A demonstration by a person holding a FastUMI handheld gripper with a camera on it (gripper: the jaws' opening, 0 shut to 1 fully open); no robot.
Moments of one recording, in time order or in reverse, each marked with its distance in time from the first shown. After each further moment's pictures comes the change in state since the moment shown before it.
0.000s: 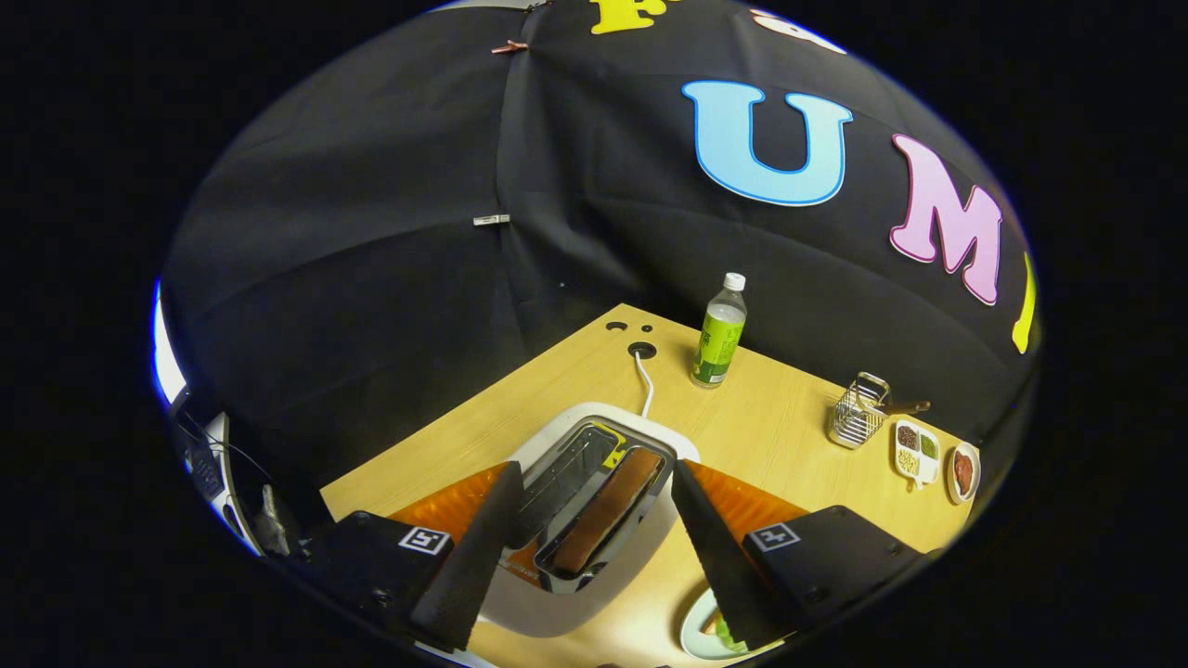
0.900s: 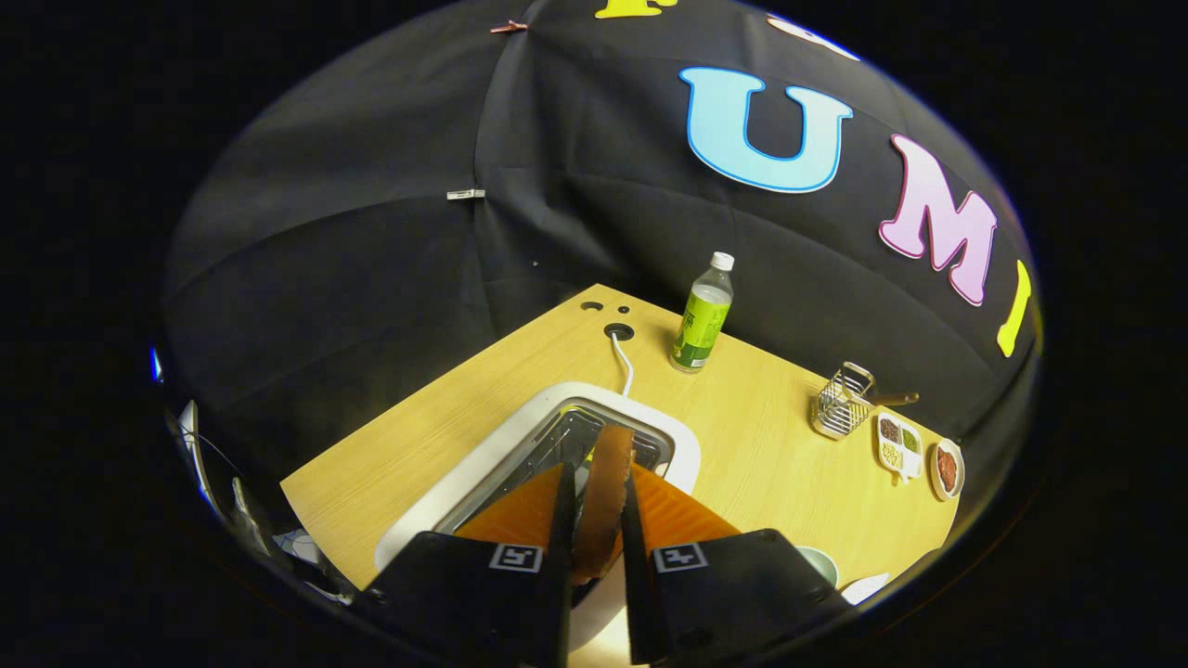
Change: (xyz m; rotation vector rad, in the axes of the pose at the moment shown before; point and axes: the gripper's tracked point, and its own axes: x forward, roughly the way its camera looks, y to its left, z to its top) arm 0.021 -0.006 -0.022 0.003 0.057 -0.085
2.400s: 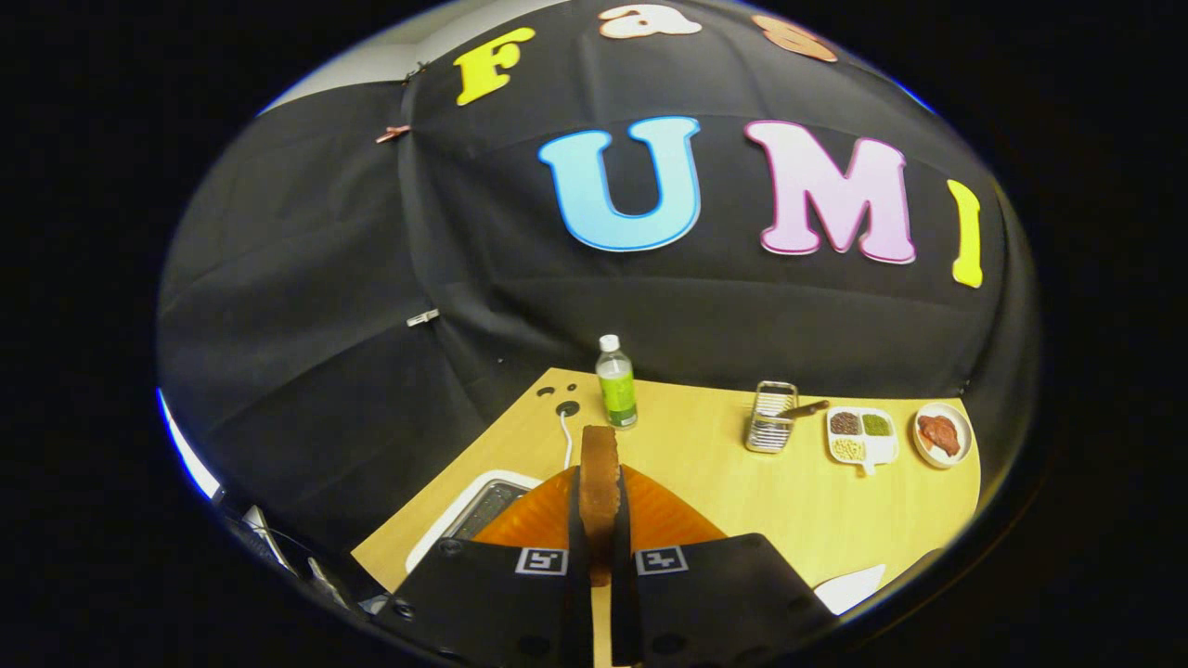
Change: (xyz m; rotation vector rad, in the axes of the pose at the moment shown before) arm -0.115 -0.157 0.064 0.313 -0.184 -0.007
